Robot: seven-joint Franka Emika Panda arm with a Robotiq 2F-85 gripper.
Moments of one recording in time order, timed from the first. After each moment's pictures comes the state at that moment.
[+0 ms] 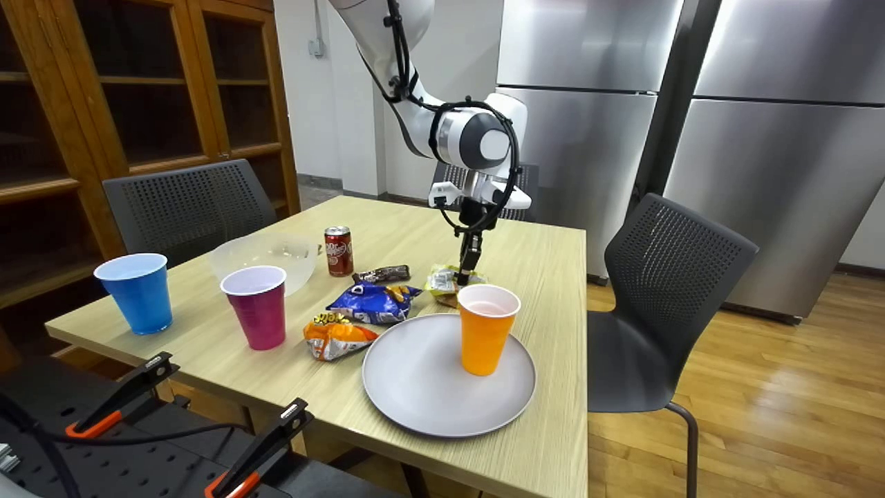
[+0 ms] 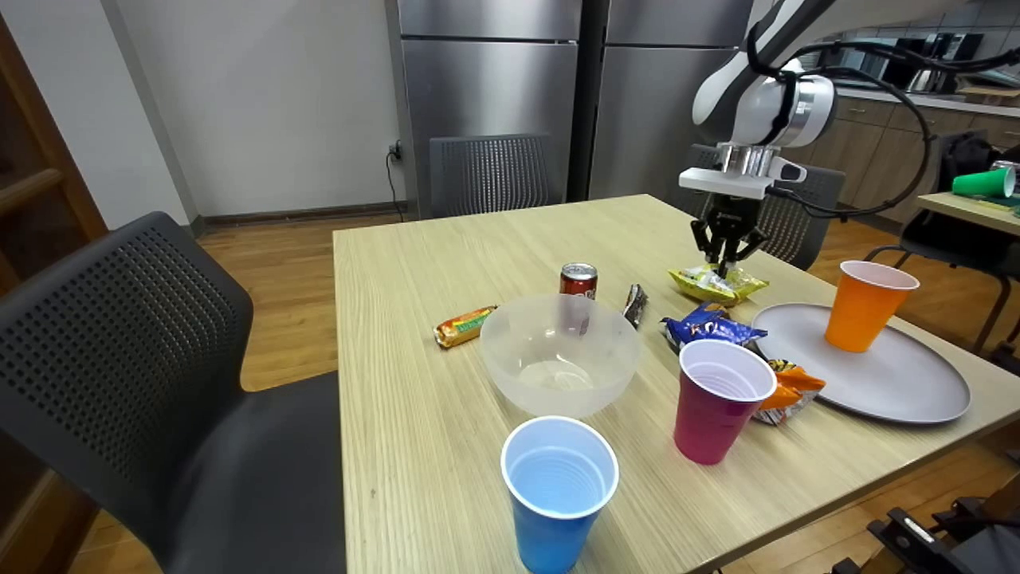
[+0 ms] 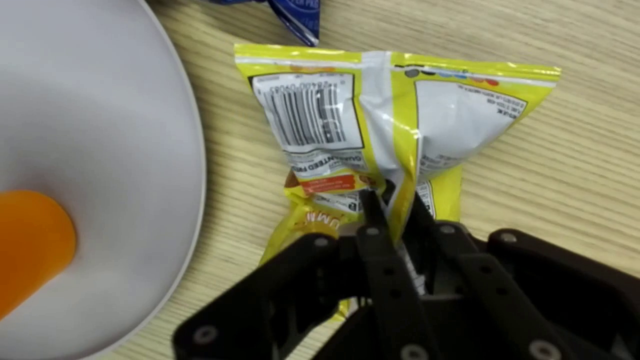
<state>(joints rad) -0.14 0.95 -0.20 -1.43 0.29 2.18 0.75</state>
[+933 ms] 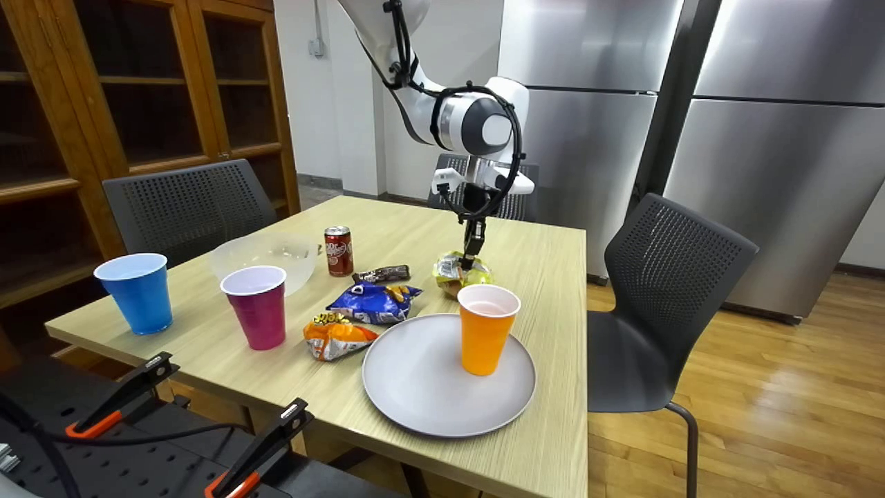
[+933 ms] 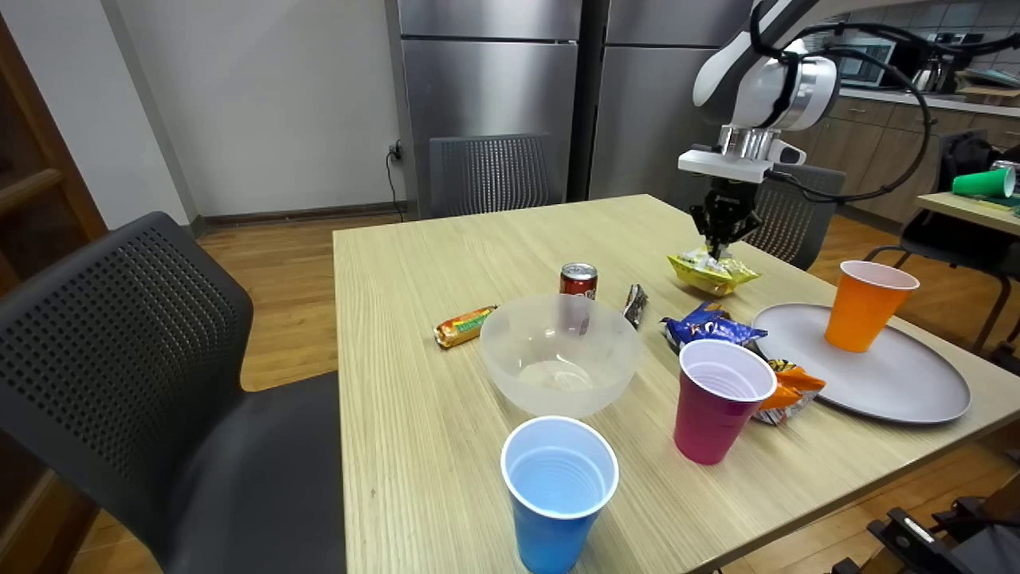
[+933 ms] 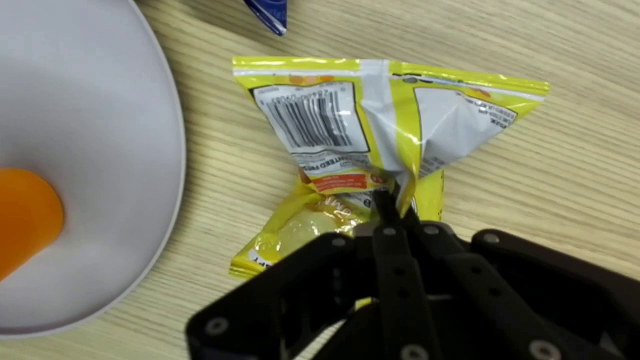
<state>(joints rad) -0.13 0.92 -0.20 -1.41 0.28 2.19 0.74</state>
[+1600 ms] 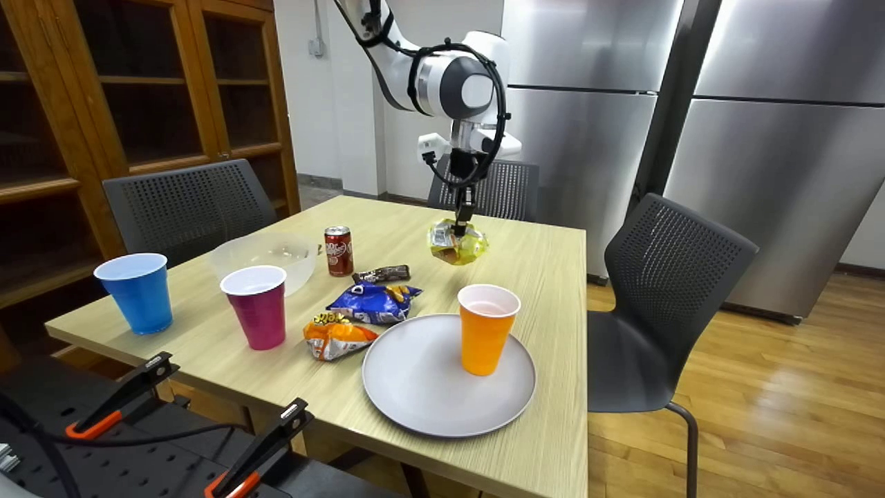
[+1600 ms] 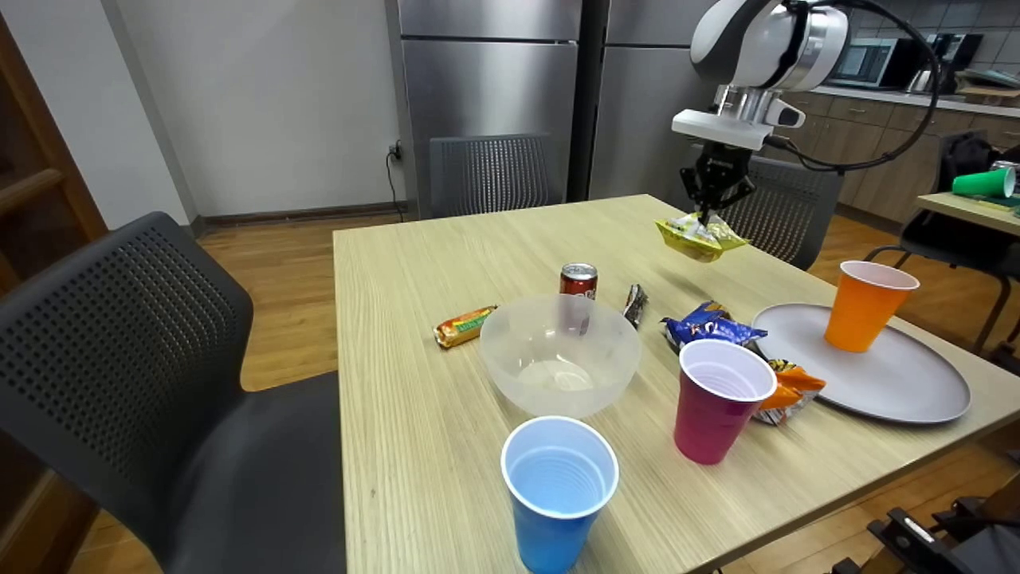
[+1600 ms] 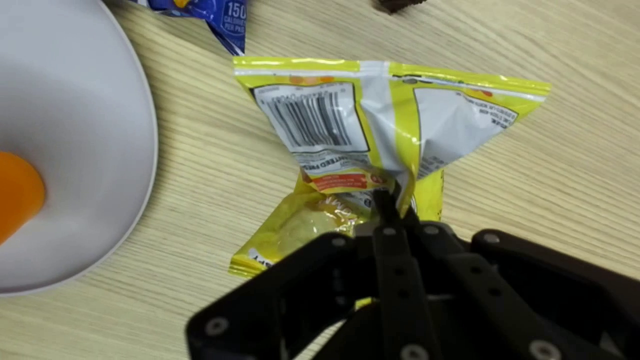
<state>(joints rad) -0.08 0.75 -0.19 -1.57 0.27 2.31 0.71</state>
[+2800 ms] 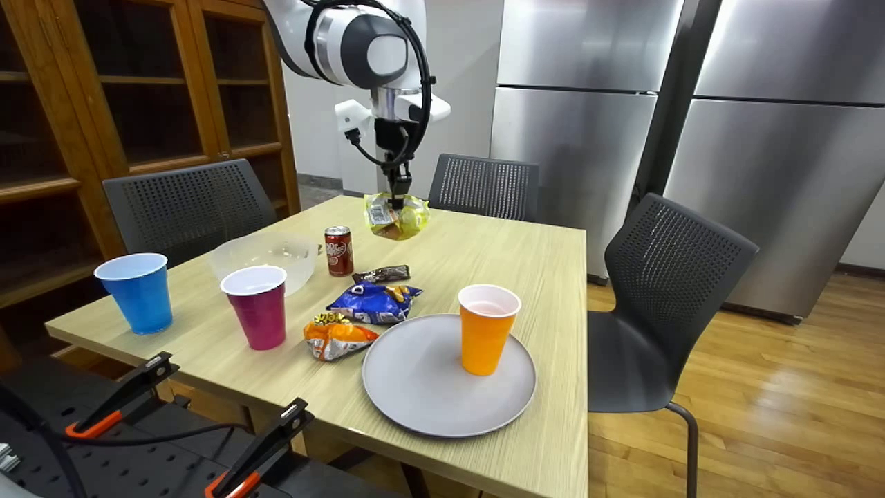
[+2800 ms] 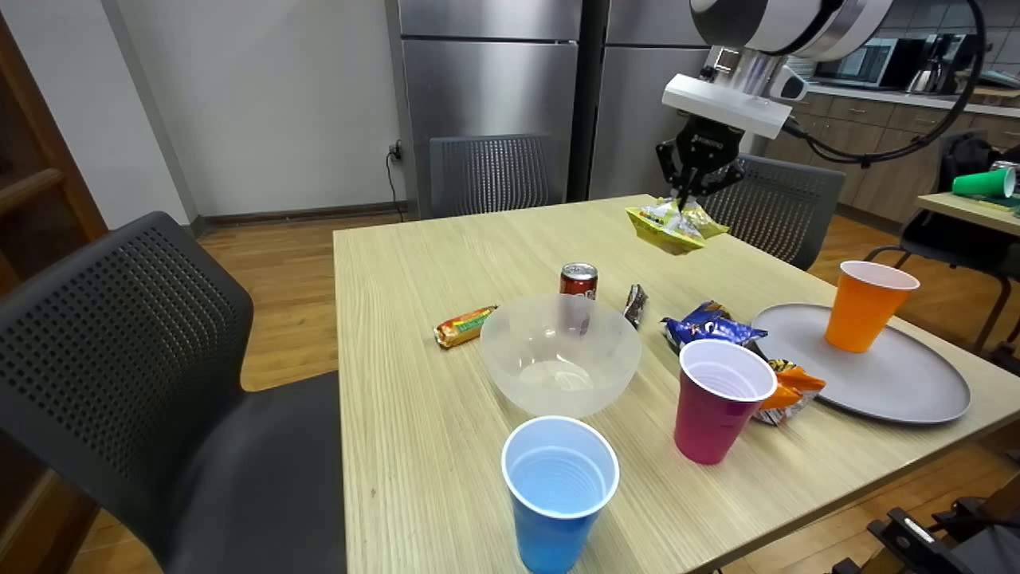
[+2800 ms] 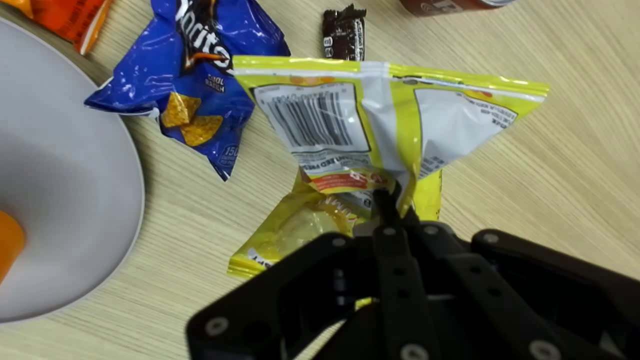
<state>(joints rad) 0.04 0.39 -0.11 -2.07 0.27 2.62 0.59</state>
